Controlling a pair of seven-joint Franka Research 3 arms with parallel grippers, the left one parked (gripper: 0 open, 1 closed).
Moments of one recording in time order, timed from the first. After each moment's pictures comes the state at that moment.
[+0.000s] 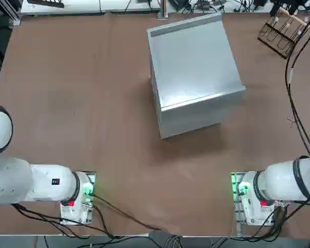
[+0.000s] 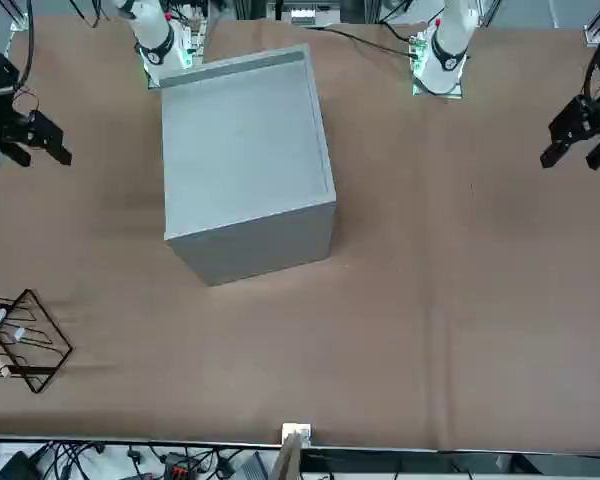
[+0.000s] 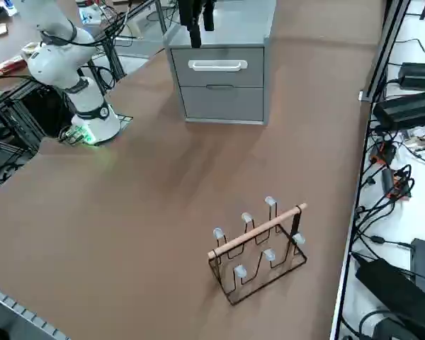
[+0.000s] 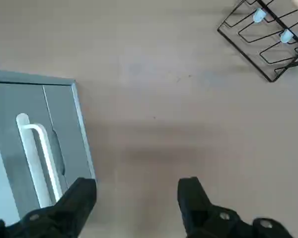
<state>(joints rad) 0.01 -0.03 0.00 -1.62 -0.01 1.59 -0.03</state>
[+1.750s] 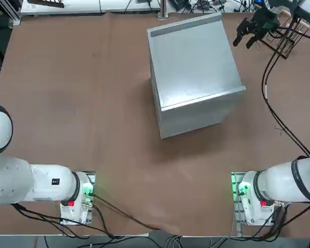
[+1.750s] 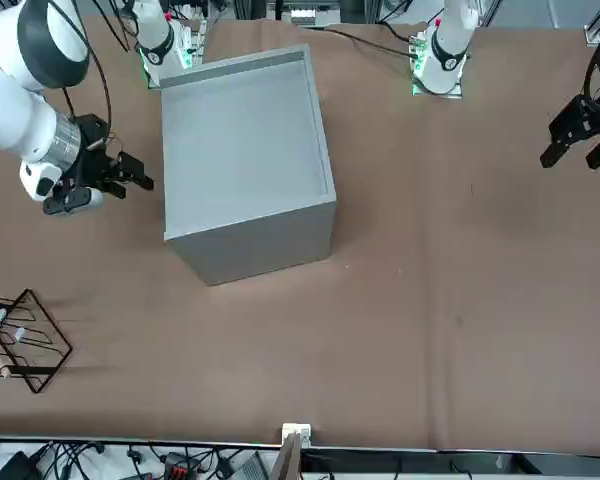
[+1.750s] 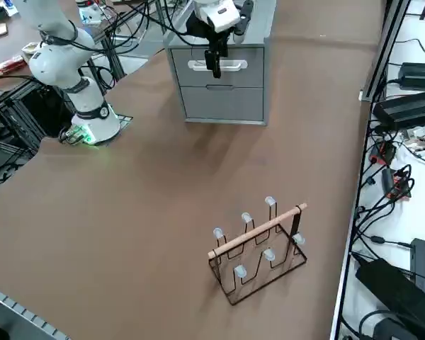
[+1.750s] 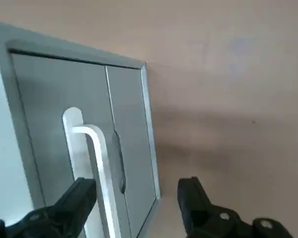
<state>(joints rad) 0.09 -0.01 0.00 -1.99 0.31 1.91 -0.12</state>
